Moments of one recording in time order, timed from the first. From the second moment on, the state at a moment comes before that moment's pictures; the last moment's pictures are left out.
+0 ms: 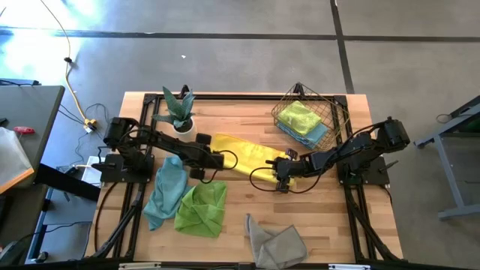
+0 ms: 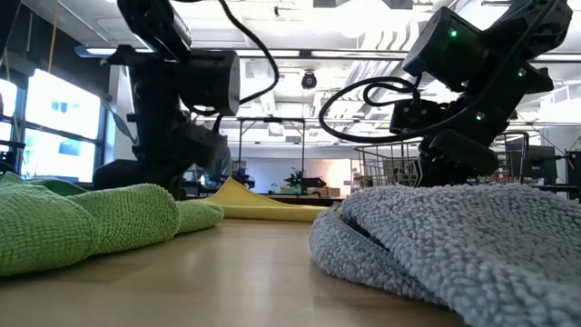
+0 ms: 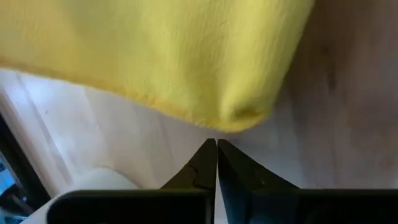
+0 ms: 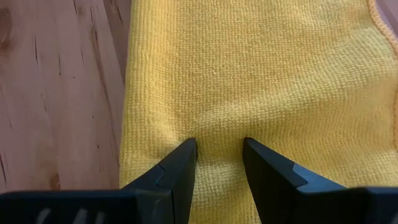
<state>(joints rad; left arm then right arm) 0.08 1.77 0.91 -0.75 -0.49 0.12 0.16 1.58 0.58 -0.06 0.24 0.38</state>
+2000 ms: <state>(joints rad) -0.02 1.77 1.08 -0.64 -0.04 0.05 0.26 1.58 0.90 -0.58 0.42 0.29</state>
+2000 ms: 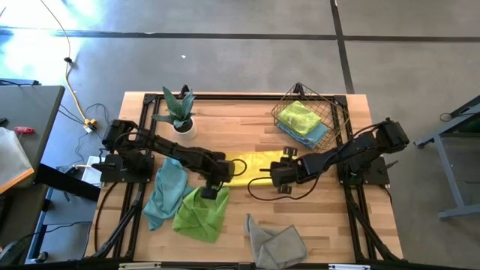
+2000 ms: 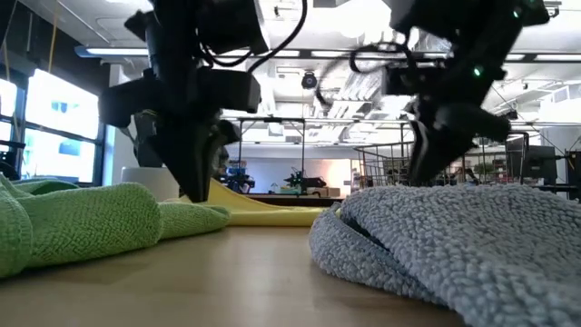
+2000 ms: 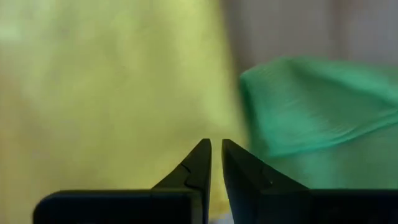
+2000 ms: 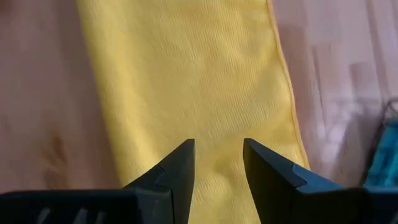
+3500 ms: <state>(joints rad) 0.03 1.77 0.94 -0.51 -0.14 0.10 0.64 1.58 0.72 -0.81 0.50 0.67</state>
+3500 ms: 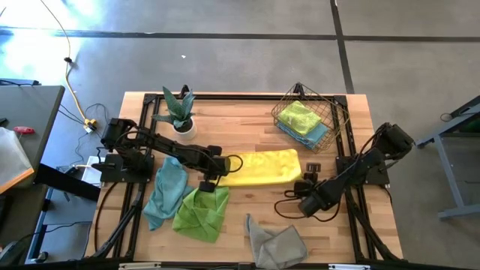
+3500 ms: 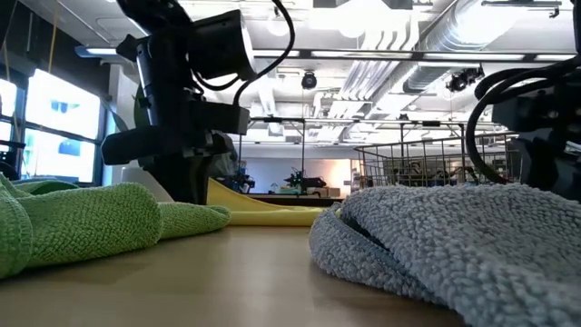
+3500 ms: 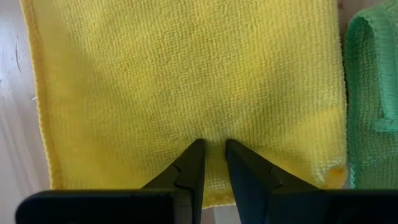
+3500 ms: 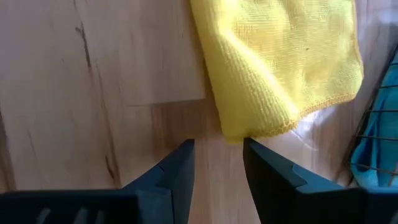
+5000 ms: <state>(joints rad) 0.03 1.77 0.94 -0.44 -0.14 0.08 0.59 1.58 0.67 -0.72 0.55 0.63</state>
